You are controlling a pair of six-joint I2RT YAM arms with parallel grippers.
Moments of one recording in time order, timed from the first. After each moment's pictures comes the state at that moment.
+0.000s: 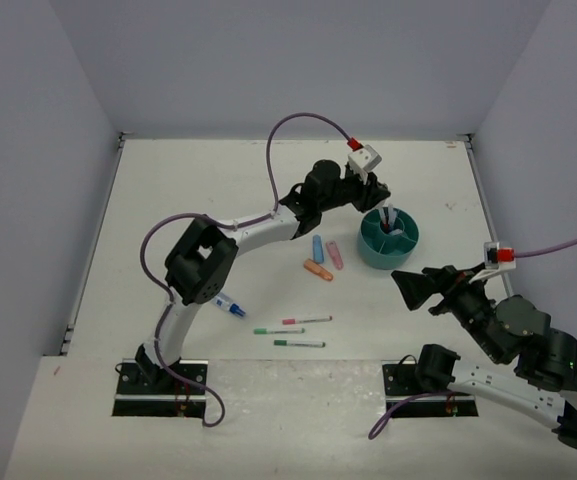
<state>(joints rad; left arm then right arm) -0.82 2.18 1.68 0.42 0.30 -0.16 1.13 0.23 0.87 -0.81 0.66 0.68</state>
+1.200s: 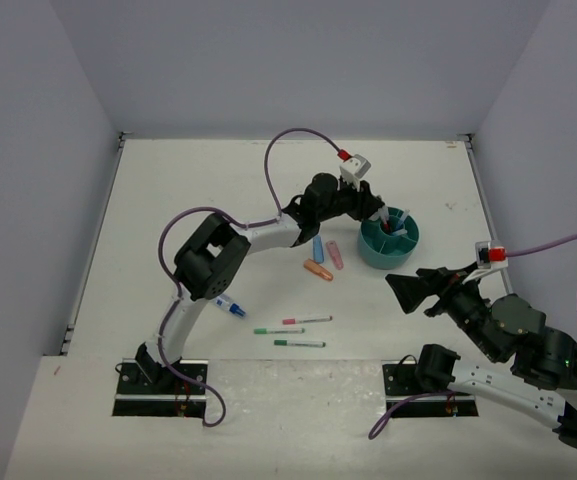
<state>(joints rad) -0.81 2.27 1.61 0.54 0.26 -0.36 1.13 0.24 0.86 -0.79 0.61 0.65</state>
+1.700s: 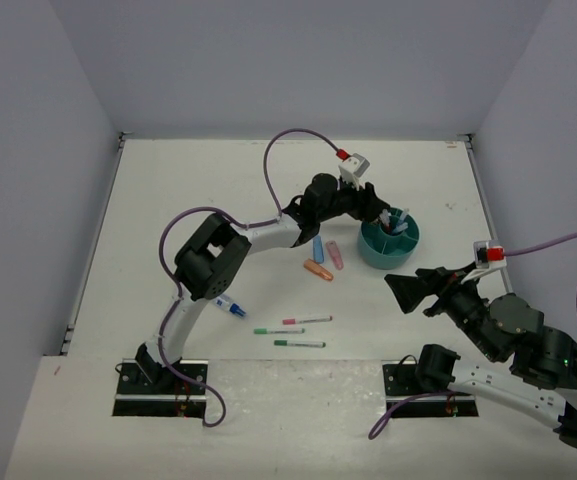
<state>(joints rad) -0.81 2.27 1.61 0.56 0.26 -0.40 1.13 0.25 0.86 -0.79 0.61 0.65</state>
